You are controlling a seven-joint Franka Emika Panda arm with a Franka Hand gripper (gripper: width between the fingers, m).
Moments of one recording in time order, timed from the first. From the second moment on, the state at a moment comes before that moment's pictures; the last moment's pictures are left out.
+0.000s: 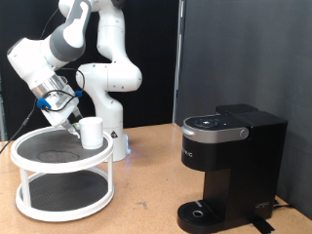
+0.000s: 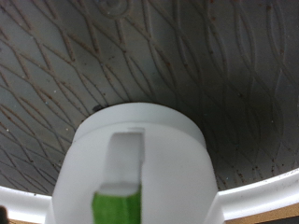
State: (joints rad) arm -0.36 -0.55 -0.56 -2.79 0.27 2.02 1.80
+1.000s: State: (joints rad) arm -0.36 -0.55 -0.56 -2.81 0.26 2.05 1.81
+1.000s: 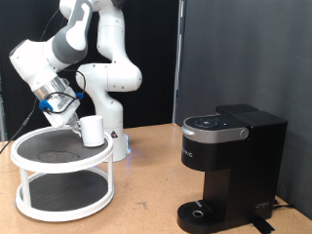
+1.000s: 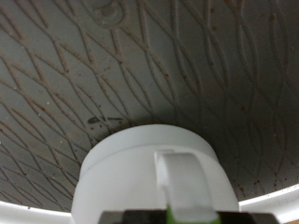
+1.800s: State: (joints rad) arm -0.37 -0.58 -0.55 -2.75 0.26 1.86 1.86
